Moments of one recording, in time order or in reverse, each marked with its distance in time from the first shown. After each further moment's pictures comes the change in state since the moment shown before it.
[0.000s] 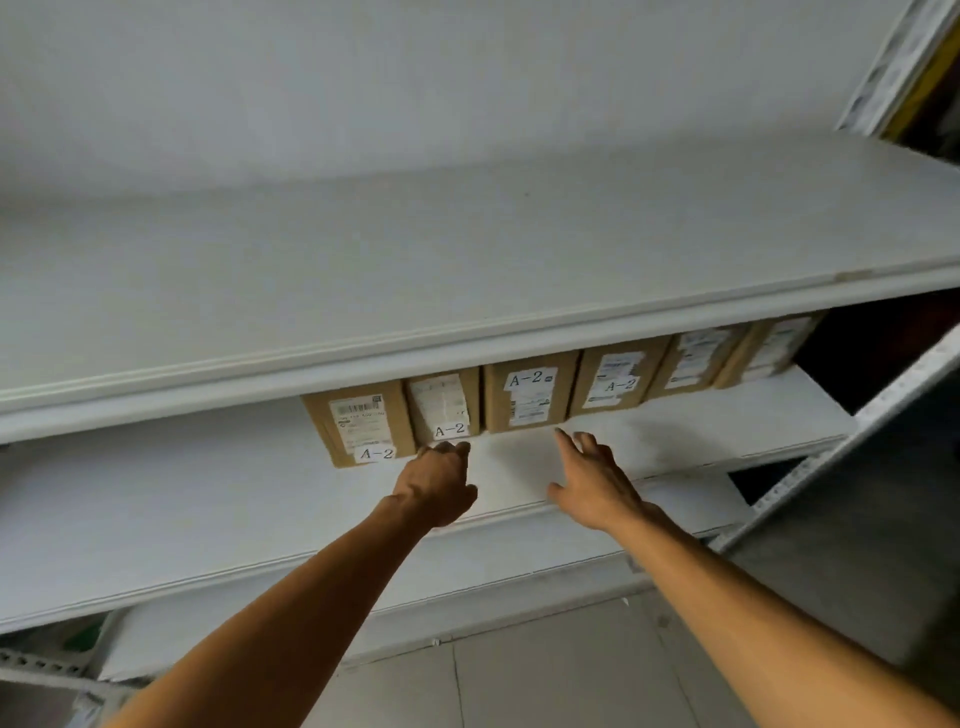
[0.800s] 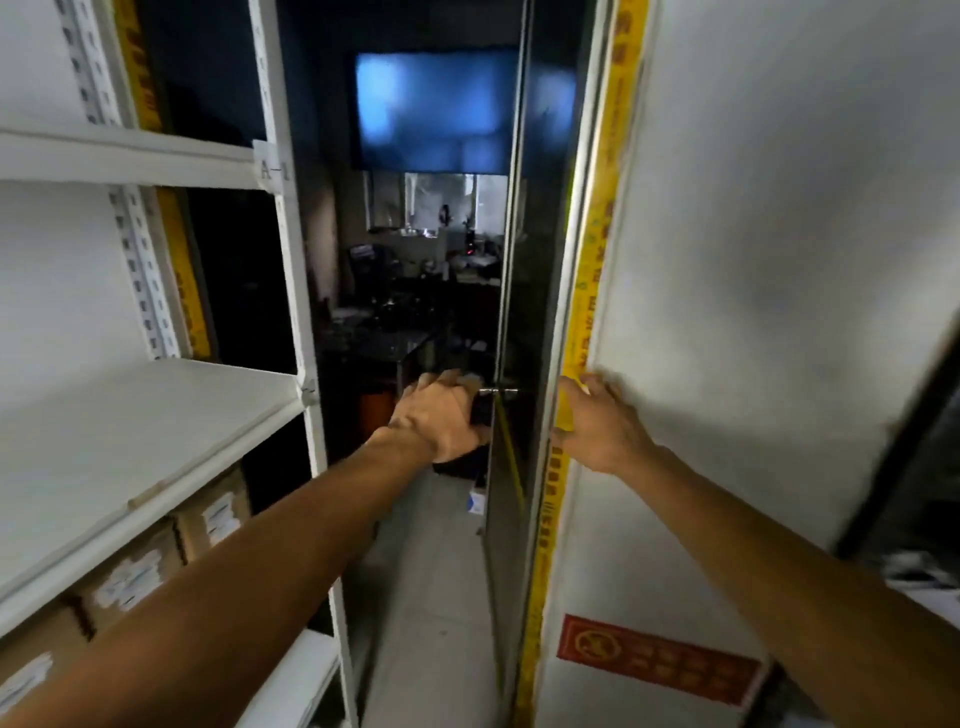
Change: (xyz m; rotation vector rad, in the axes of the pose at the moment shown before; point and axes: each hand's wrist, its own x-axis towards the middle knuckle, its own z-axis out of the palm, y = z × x) left_hand -0.164 0.576 -0.118 0.236 0.258 1.269; right_hand -0.455 0.277 -0.275 -0.159 0.785 0.966
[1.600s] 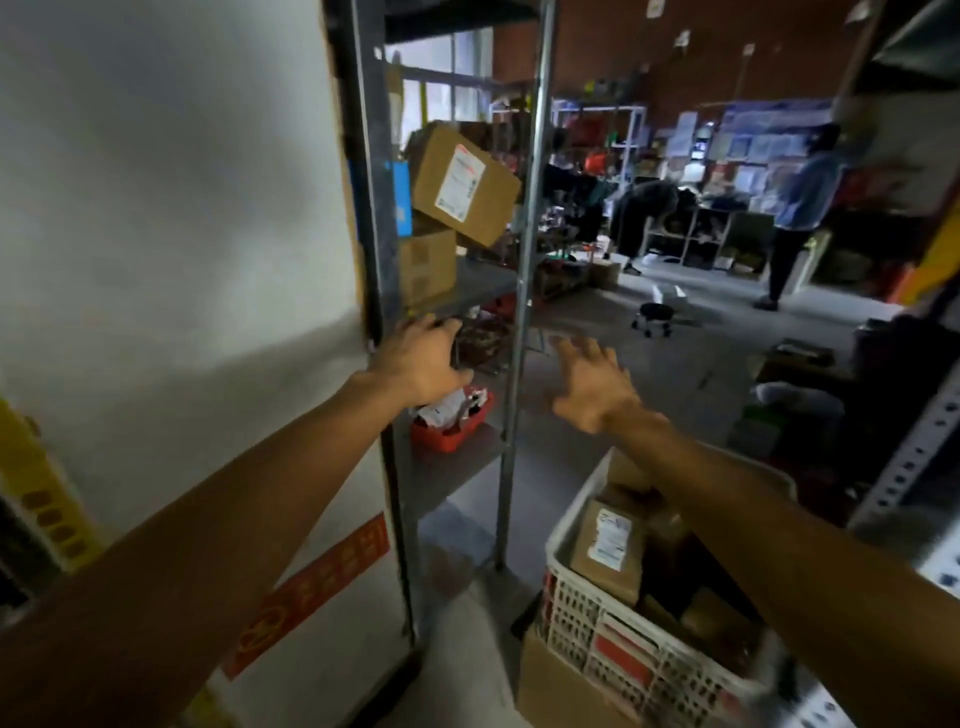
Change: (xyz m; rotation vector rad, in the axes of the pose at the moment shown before) left_hand -0.011 0.421 0.046 -0.203 -0.075 0.998; right_hand -0.340 0.239 -0.097 -0.111 0.128 1.064
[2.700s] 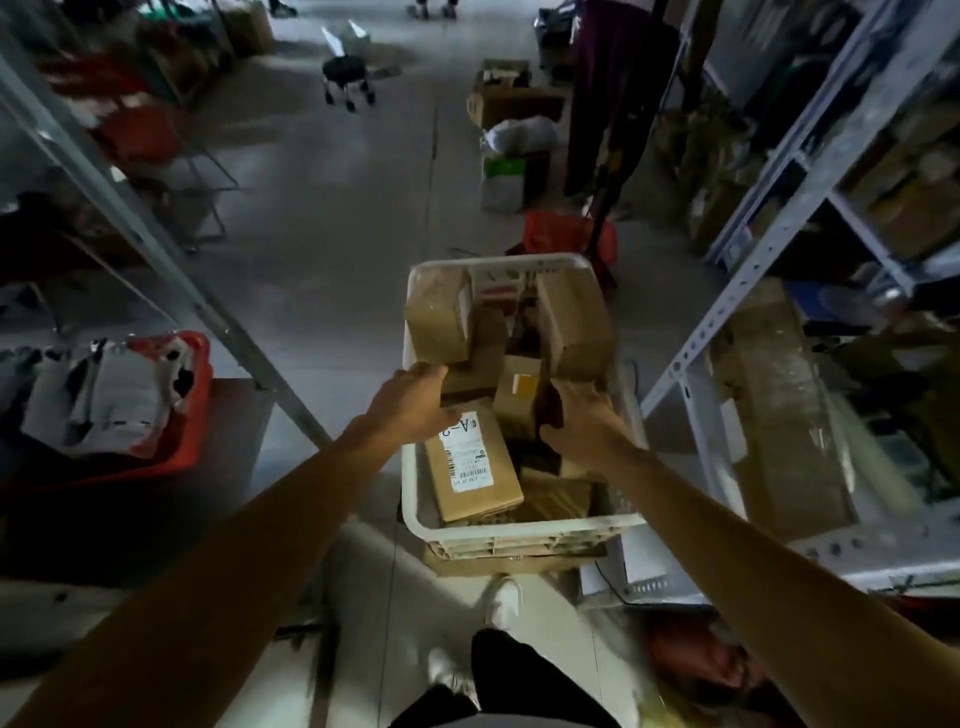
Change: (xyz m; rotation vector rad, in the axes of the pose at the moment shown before) left_hand 0.234 0.193 0.365 -0.156 -0.643 0.649; right_hand 0.013 0.286 0.209 0.292 -0.187 0.894
